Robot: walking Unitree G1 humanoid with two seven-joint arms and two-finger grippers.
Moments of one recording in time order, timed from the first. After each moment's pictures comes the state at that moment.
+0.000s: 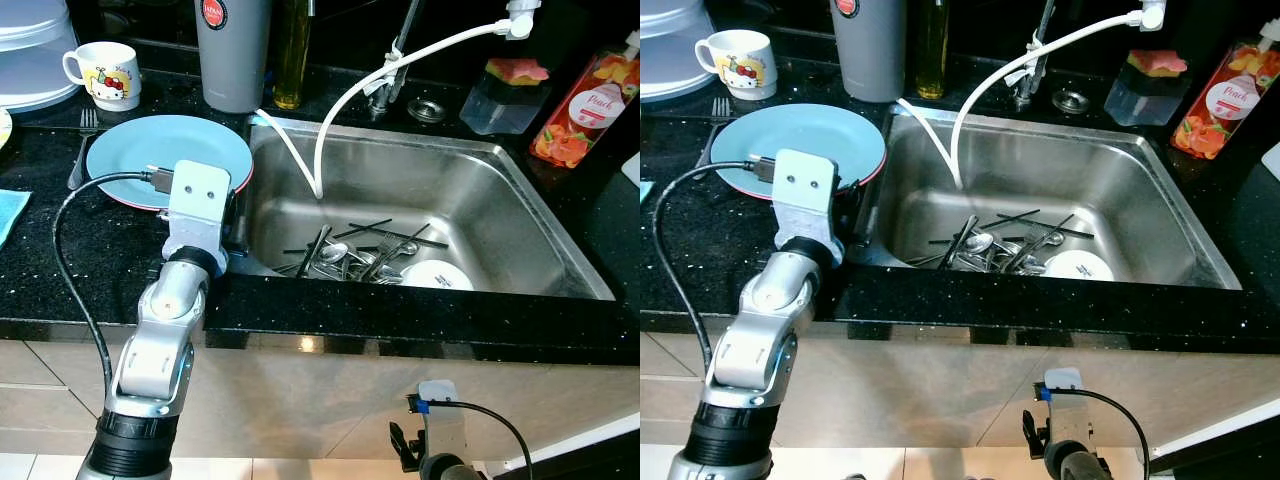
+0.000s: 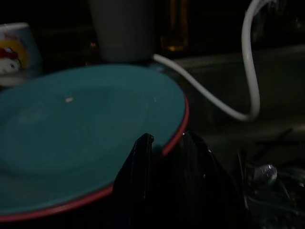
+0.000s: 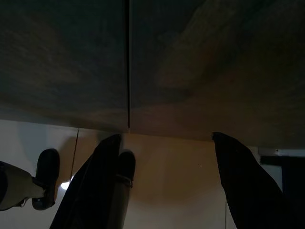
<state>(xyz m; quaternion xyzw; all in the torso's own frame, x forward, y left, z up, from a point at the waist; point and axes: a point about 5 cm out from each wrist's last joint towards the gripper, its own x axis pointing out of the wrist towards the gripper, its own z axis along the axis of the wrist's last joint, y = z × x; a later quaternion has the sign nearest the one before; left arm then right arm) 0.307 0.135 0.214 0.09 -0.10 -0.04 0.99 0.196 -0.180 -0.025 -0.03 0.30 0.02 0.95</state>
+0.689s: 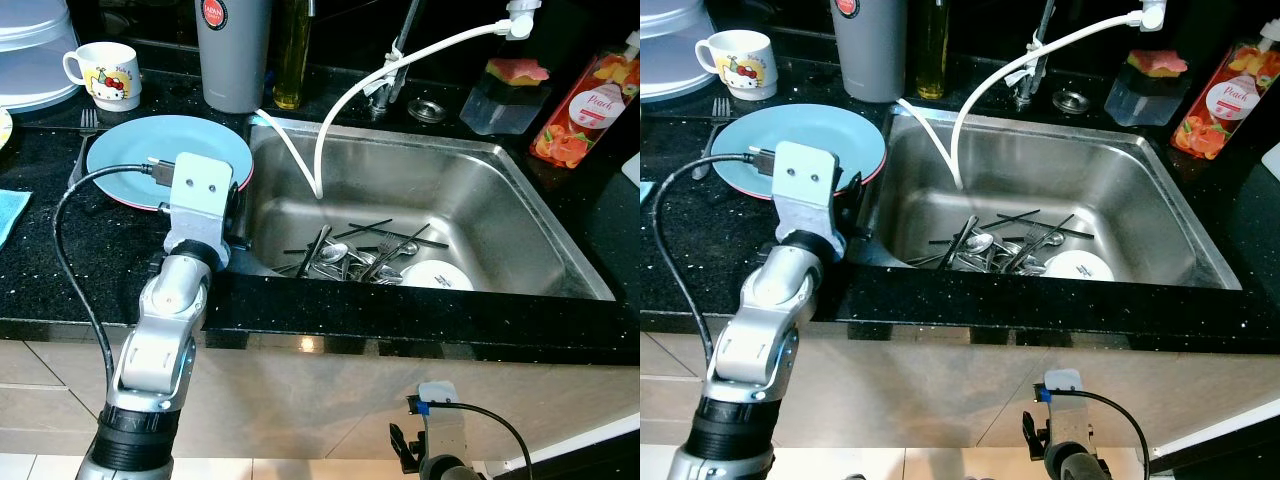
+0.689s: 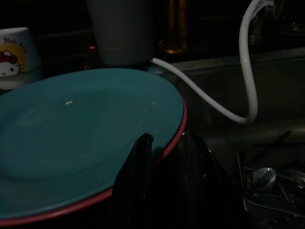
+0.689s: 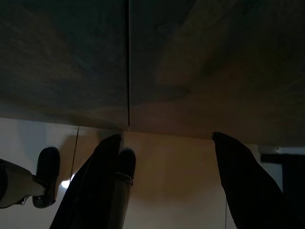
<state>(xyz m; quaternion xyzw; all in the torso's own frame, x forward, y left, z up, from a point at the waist) 0.307 0.136 0.216 0.09 -0.11 -0.04 0.99 0.194 -0.180 -0.026 -0.03 0.30 0.02 0.95</state>
